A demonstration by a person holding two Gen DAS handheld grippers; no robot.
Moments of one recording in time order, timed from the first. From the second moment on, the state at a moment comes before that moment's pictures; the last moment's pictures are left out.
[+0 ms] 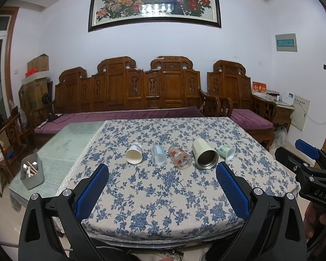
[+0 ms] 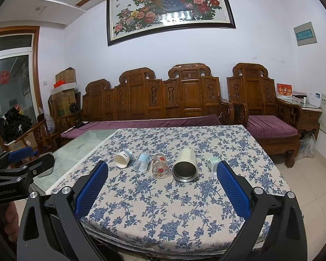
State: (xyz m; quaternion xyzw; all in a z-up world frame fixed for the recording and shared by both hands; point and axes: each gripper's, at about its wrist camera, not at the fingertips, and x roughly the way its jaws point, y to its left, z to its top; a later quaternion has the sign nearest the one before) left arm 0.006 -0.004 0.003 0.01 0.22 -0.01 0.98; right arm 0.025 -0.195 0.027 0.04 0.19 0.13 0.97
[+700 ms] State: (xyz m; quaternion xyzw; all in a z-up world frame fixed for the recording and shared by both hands) left arm 0.151 0.012 -0.052 0.04 0.33 -0.05 0.94; right arm 0.204 -0.204 -0.007 -0.01 0.29 0.12 0.95
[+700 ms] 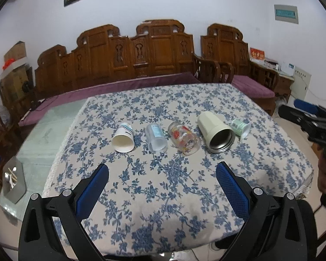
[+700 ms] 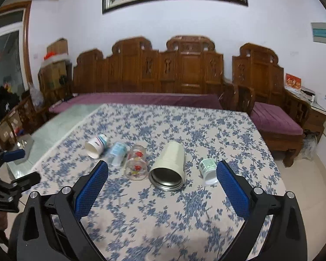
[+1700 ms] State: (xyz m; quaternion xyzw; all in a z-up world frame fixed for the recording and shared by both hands) left arm 0.246 0.024 -0.131 0.02 0.40 -0.06 0.91; right arm 0.461 -0.170 -0.173 -0.03 0.59 0.14 0.80
